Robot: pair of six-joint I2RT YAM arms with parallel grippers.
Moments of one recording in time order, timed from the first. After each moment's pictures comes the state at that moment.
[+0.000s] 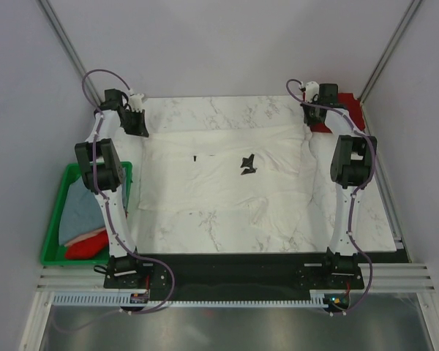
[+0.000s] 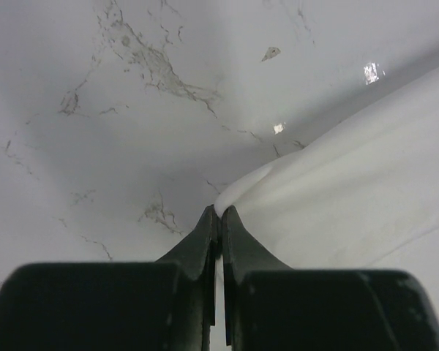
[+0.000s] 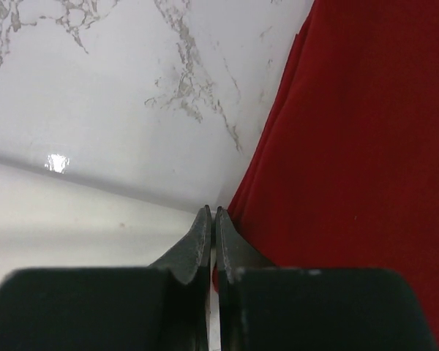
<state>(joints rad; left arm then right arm) 0.18 2.38 2.05 -0.72 0.45 0.36 -0.07 2.44 2.05 -0.40 -0.20 -0.37</state>
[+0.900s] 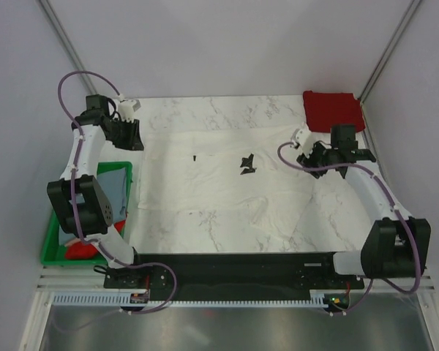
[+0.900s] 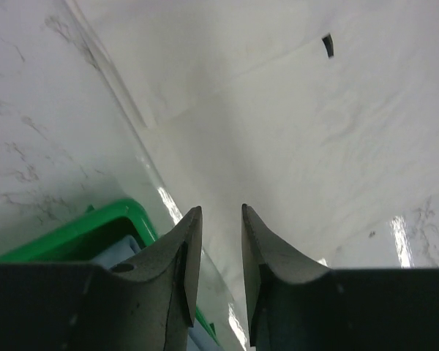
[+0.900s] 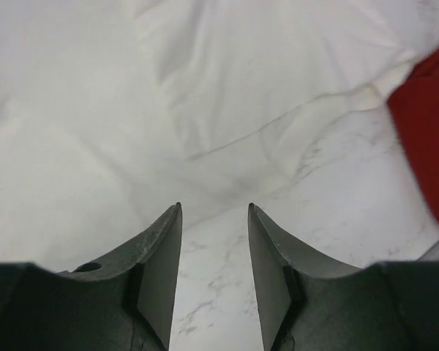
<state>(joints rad) 0.18 1.74 1.58 -0.84 0.45 0.37 0.00 1.41 1.10 -0.56 -0.40 -0.84</state>
